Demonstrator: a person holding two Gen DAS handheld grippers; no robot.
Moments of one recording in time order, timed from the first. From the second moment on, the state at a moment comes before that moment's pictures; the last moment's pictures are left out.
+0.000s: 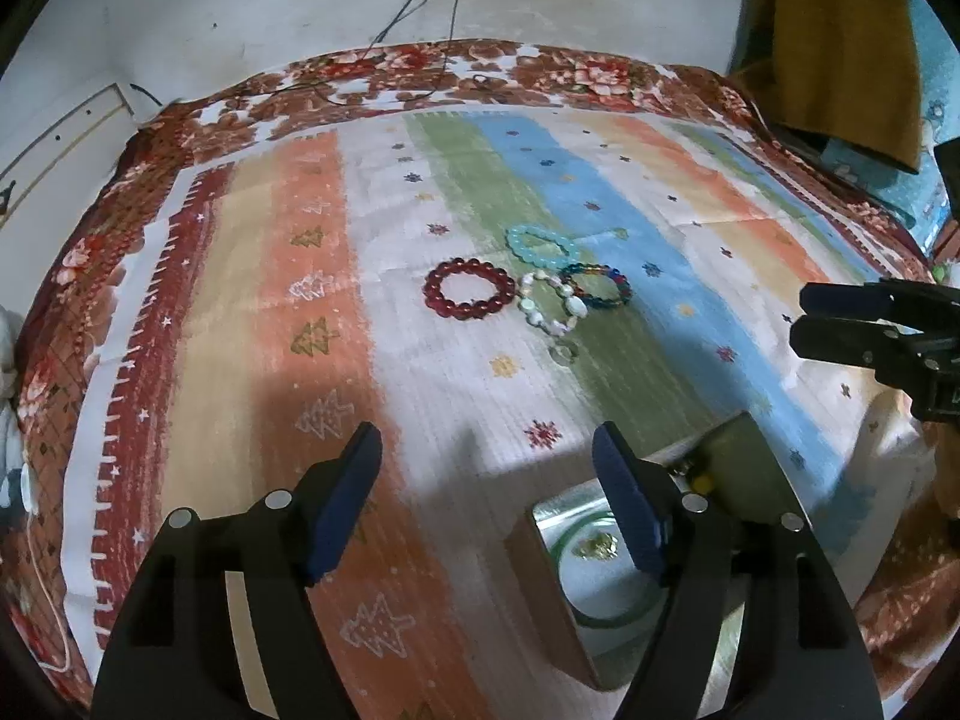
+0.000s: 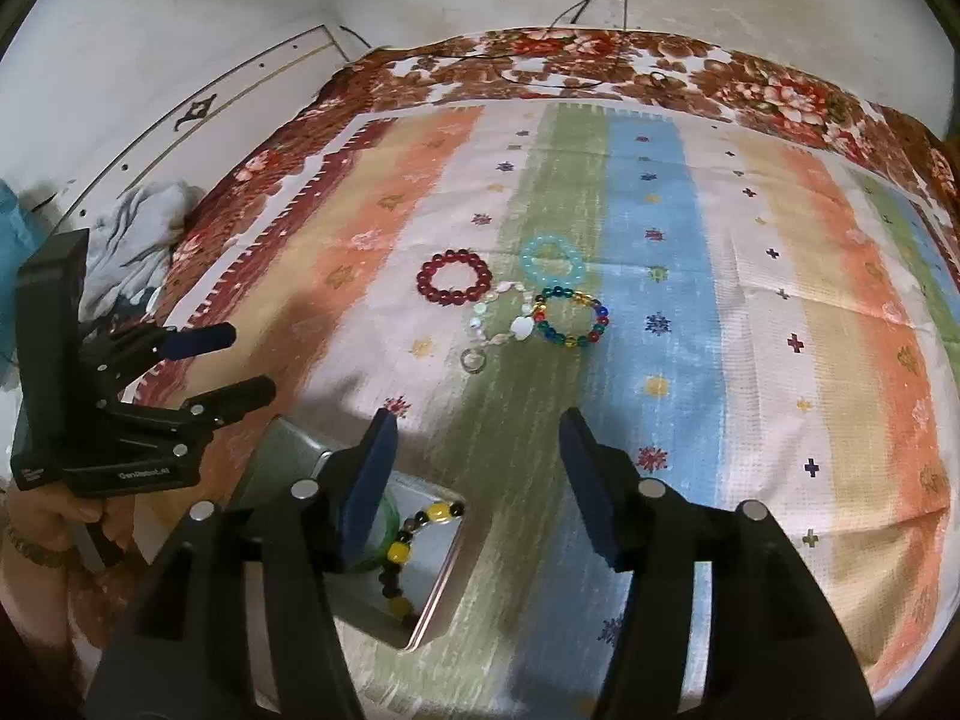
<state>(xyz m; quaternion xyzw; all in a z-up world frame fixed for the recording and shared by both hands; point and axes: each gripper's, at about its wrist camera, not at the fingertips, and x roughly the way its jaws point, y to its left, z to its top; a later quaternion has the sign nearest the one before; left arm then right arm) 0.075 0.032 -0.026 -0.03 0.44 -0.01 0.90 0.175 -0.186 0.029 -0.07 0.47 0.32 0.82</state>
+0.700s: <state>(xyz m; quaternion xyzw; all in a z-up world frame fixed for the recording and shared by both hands) 0.114 0.041 -0.031 -0.03 0.45 0.00 0.89 0.211 -0.180 0.010 -0.07 0.48 0.28 0.83</state>
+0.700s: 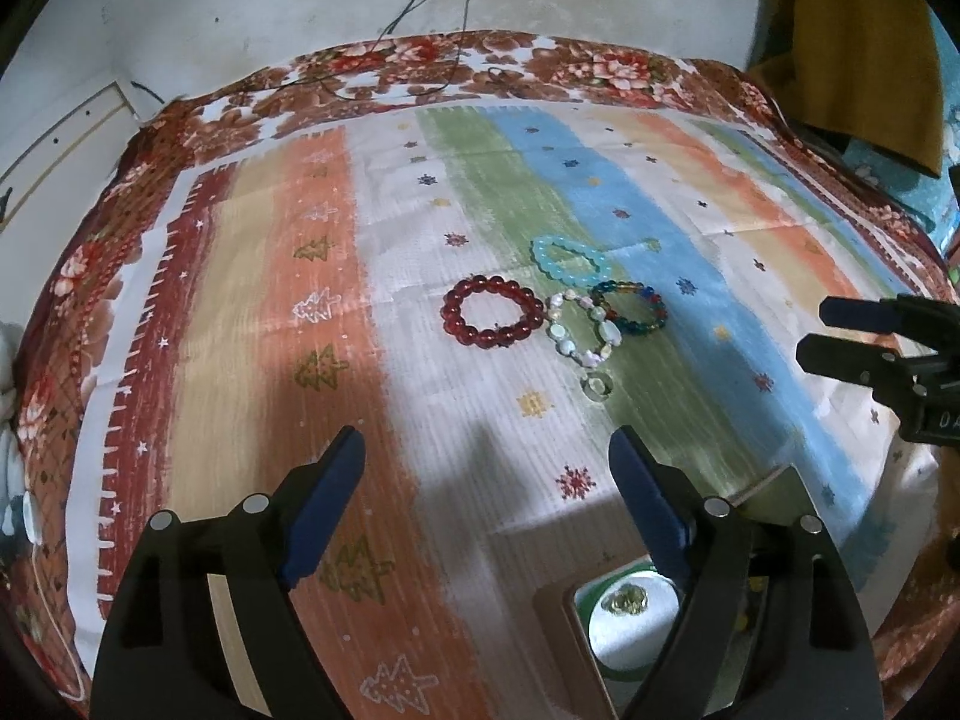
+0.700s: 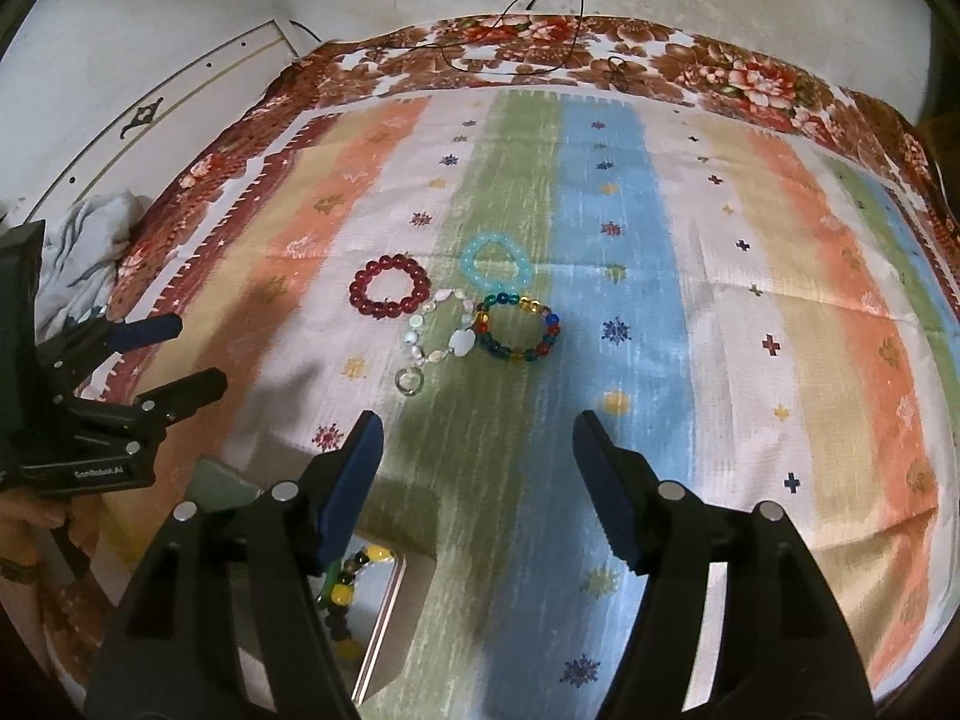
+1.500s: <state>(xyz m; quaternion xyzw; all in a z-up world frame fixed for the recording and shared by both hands) 0.150 0.050 -0.035 -0.04 0.45 0.01 0.89 0.253 -0.169 -0.005 -0.07 0.49 0.26 0.83</state>
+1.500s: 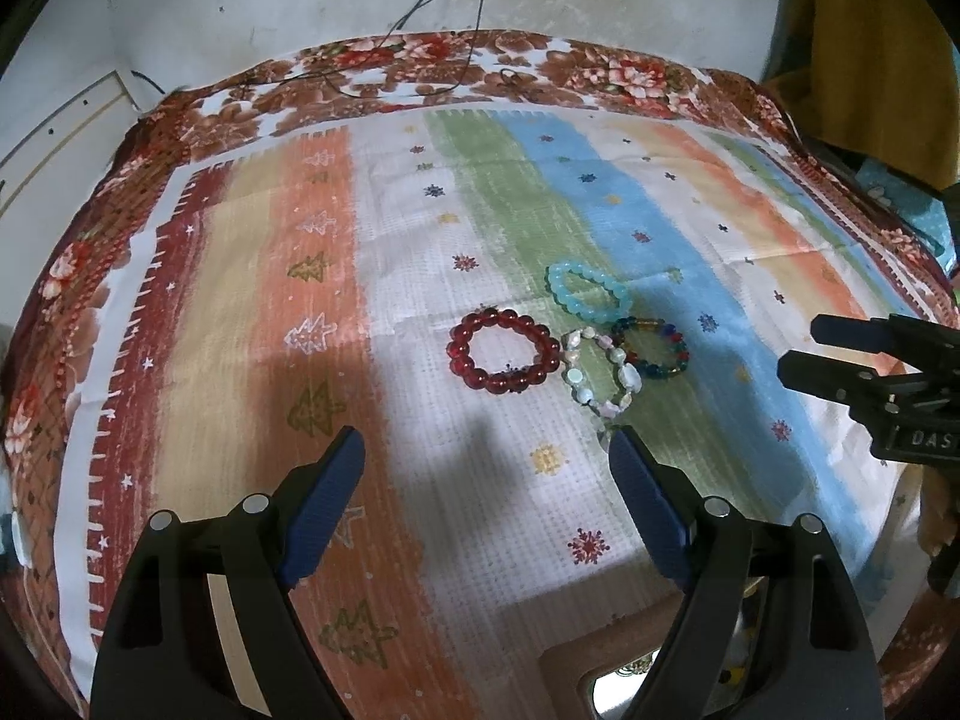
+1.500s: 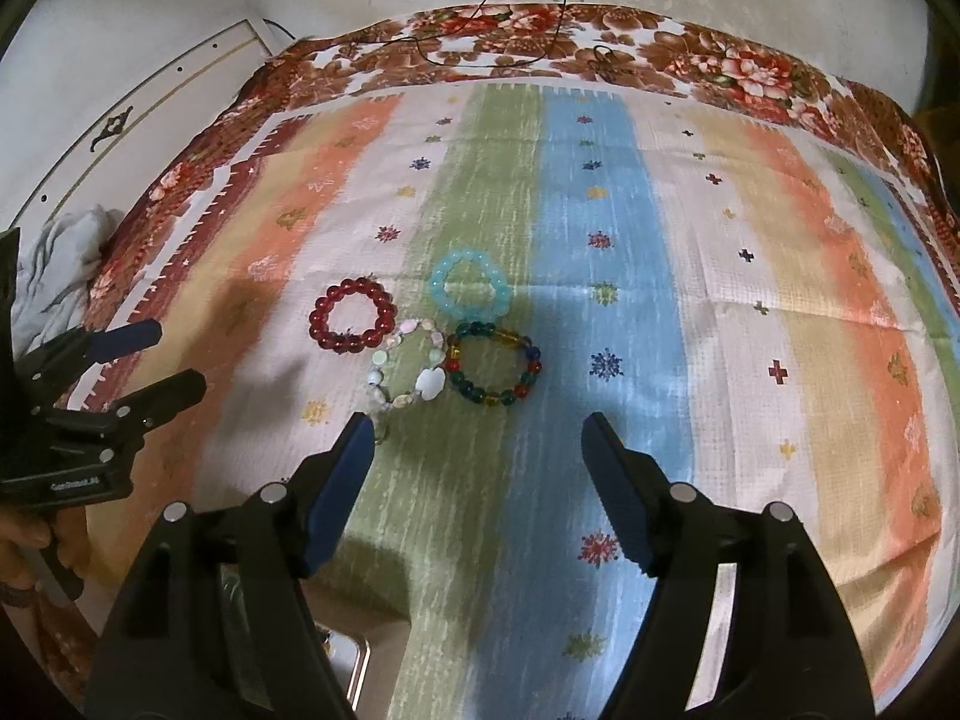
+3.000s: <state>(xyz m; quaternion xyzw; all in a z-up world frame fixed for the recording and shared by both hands) 0.240 0.067 -0.098 -0.04 0.51 0.02 0.86 0.327 -0.164 -0.084 -0.05 0.58 0.18 0.79</state>
